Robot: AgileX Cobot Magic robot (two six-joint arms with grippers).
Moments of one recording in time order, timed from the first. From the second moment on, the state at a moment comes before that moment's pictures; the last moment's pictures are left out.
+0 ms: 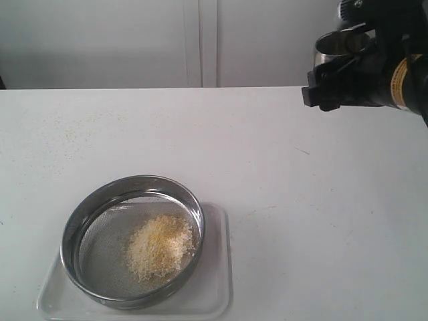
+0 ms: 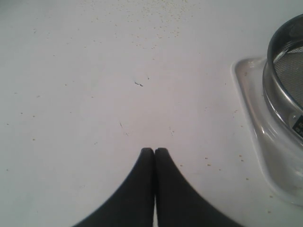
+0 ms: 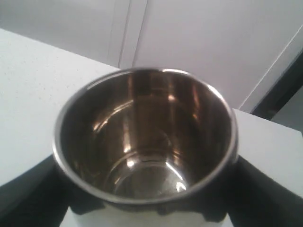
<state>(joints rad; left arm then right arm) 0.03 0.00 0.02 -0.07 0.51 0.13 0.35 1.31 -0.85 -1.47 0.16 1.32</state>
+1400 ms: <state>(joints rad) 0.03 0.00 0.02 -0.07 0.51 0.13 0.28 1.87 -0.56 0.22 -0.96 -0.18</state>
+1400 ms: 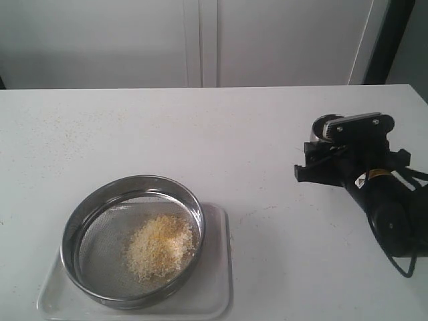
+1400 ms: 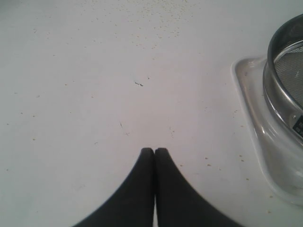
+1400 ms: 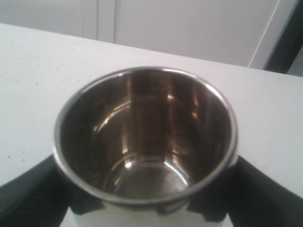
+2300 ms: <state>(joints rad) 0.03 0.00 0.02 -0.07 0.51 0.13 0.28 2.12 -0.60 0.11 -1.14 -0.10</state>
